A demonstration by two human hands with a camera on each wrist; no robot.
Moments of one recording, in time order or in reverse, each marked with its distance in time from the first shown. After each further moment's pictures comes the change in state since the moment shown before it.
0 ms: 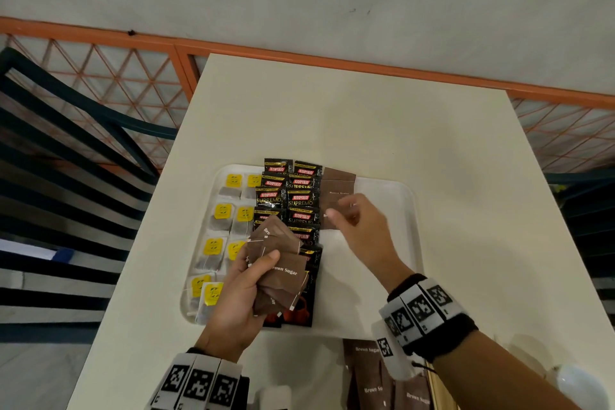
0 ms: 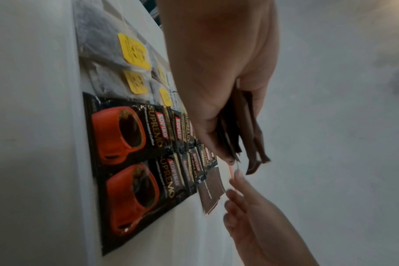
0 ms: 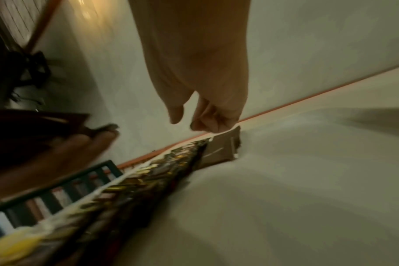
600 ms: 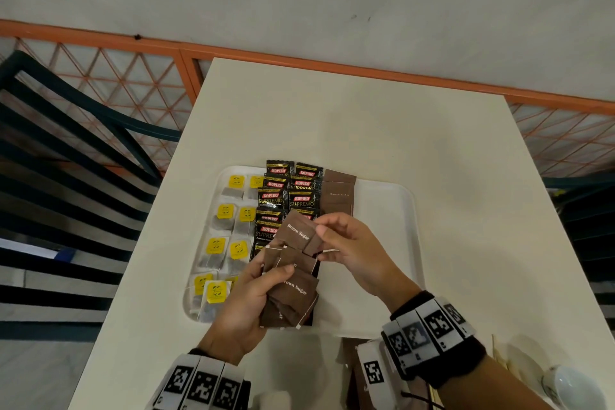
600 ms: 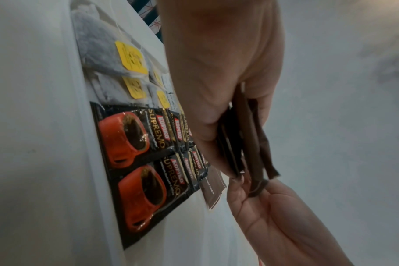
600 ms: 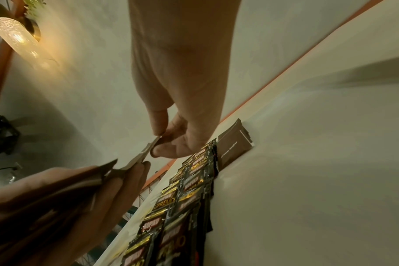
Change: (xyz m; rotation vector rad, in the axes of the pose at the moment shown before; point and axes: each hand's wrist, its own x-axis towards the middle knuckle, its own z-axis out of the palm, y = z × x) left_hand -0.009 -0.003 0.004 0.138 -0.098 -0.053; right_hand -0.027 -0.015 0.005 0.614 -0.345 0.178
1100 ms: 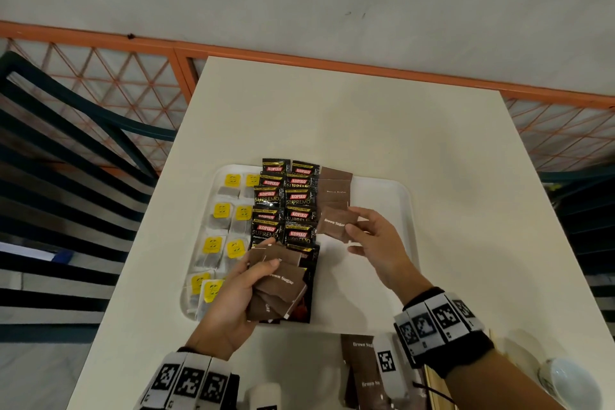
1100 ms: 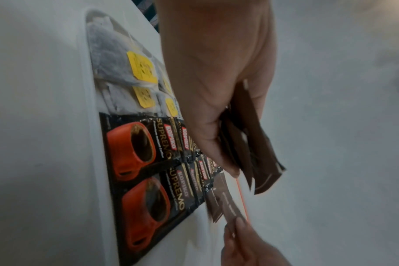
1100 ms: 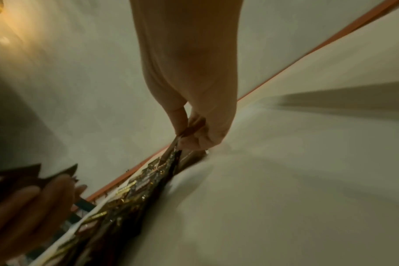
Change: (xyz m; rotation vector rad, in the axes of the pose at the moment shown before) left_hand 0.005 0.003 -0.013 -0.060 0.024 -0.046; right_hand 0.007 0.018 -0.039 -0.076 0.297 0.010
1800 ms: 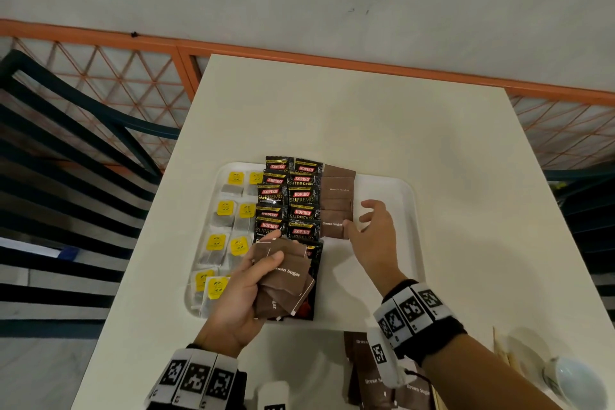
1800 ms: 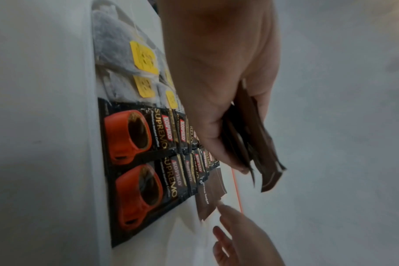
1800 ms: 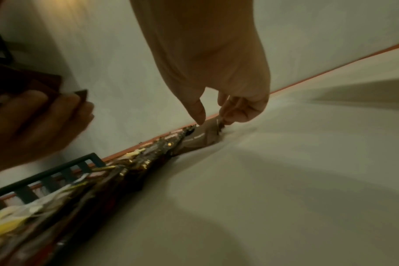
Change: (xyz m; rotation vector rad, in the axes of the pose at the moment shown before) left_hand -0.002 -0.002 0.004 -0.074 -0.056 0.039; right_hand 0.012 0.012 0.016 -0.427 0.302 -0.163
